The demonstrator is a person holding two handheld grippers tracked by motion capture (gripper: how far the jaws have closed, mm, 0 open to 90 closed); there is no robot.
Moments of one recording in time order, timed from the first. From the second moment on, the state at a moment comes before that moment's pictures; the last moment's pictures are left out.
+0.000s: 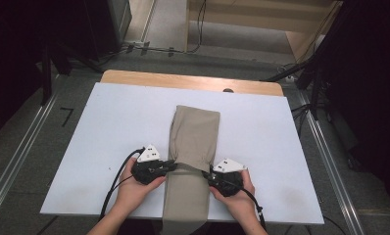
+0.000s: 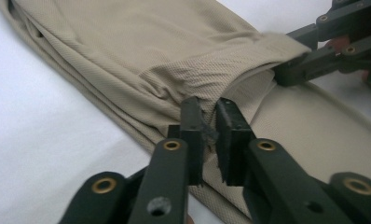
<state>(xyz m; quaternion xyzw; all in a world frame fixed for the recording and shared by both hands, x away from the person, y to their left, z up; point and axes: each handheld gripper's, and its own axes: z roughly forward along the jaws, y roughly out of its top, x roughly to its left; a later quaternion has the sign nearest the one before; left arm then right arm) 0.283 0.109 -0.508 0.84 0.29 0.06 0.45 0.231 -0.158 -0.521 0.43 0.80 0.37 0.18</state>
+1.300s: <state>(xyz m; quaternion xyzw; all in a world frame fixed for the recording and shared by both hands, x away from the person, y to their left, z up) 0.165 0.142 -0.483 0.84 0.24 0.03 0.48 0.122 -0.154 -0.496 0.38 0.81 0.43 0.13</state>
